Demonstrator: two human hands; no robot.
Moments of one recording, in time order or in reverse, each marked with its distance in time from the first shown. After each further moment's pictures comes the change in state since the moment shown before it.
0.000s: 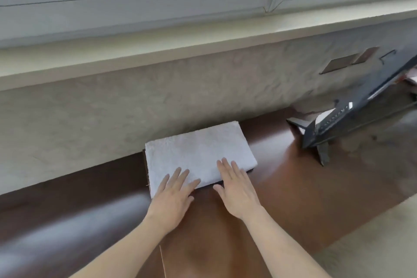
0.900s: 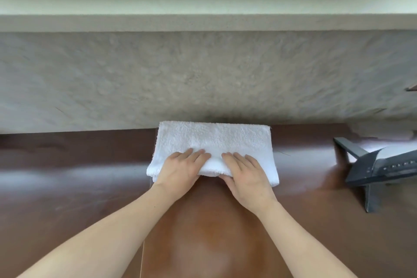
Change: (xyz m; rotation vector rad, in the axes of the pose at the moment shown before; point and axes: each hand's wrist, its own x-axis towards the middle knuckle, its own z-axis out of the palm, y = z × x) left_hand 0.069 0.003 0.003 0.145 0.367 -0.067; right_hand 0.070 0.044 -0.003 -0.039 0.341 -0.552
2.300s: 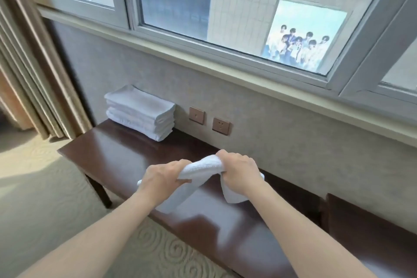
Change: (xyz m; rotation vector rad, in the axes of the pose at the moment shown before) left_hand -0.519 -0.299 -0.275 -0.084 0.186 -0.790; right_hand 0.130 -0.633 -0.034 -0.090 -0.294 -0.385
